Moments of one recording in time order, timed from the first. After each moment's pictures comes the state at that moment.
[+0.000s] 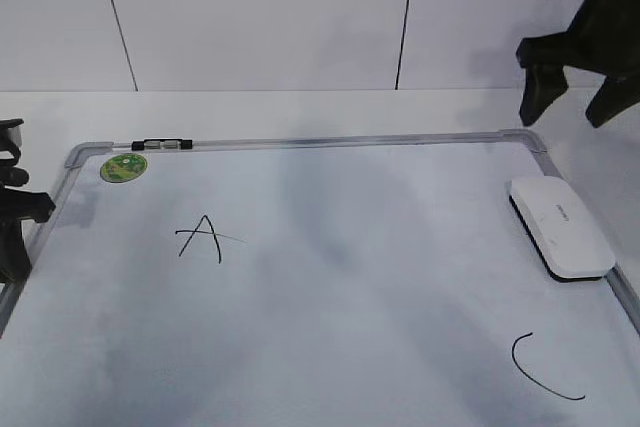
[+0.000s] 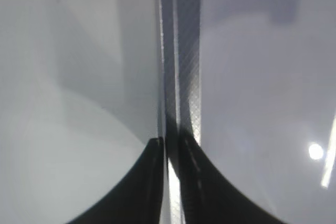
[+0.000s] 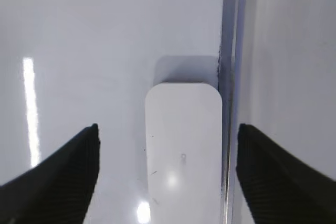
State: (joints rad) left arm -0.01 1.86 -1.09 -0.19 0.88 0.09; right arm 0.06 1.92 -1.70 0.06 1.22 0.00
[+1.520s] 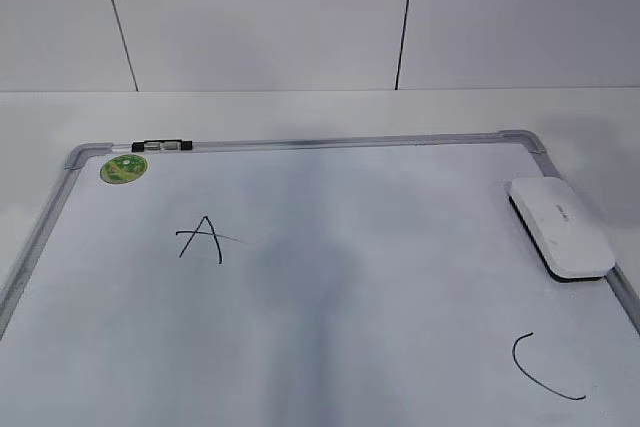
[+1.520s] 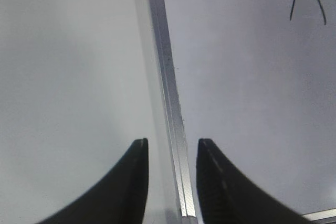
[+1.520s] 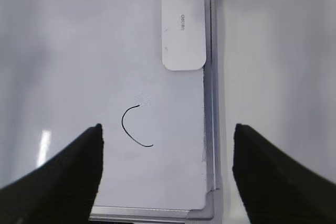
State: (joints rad) left arm -0.01 1.23 -1.12 -0.12 1.22 0.09; right arm 0.06 0.89 -1.08 0.08 1.25 0.01
